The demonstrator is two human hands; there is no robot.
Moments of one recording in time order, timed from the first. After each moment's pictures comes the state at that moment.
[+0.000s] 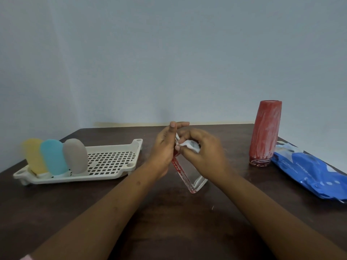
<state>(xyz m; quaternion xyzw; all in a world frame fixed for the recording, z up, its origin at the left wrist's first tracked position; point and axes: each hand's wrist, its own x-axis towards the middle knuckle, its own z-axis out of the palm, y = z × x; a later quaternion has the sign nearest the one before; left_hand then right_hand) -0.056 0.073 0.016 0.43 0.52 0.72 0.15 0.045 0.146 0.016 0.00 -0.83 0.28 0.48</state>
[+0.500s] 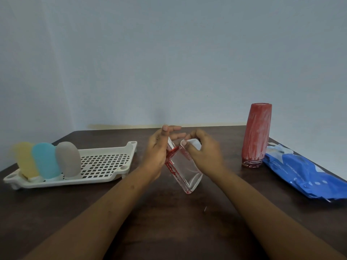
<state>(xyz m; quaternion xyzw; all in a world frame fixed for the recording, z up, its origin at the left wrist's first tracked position) -0.056 0.074 0.013 0.42 0.52 0.73 0.13 0.041 0.166 0.011 -0.15 -0.81 0.33 0.46</state>
